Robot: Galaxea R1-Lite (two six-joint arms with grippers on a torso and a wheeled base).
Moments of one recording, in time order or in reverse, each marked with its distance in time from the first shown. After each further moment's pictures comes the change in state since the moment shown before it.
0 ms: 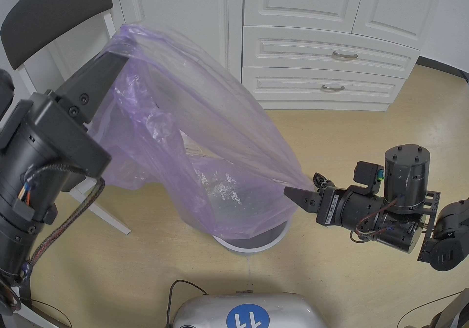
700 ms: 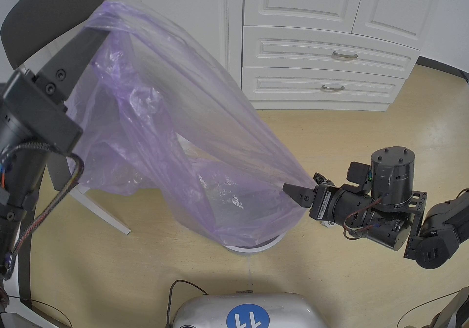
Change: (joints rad) left arm -0.008 -0.029 -0.029 -0.006 -0.001 -0.009; right arm -0.031 0.084 -0.017 -0.059 -0.031 0.018
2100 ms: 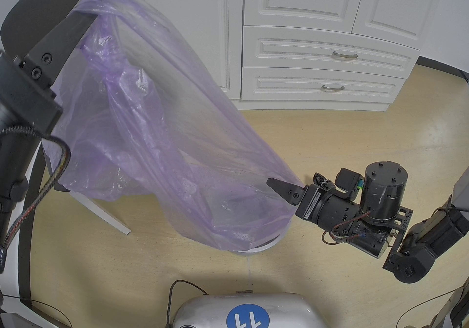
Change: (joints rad) left arm 0.000 -0.016 -0.023 0.000 -0.001 -0.046; right arm 0.010 0.142 0.082 -0.394 0.118 0.180
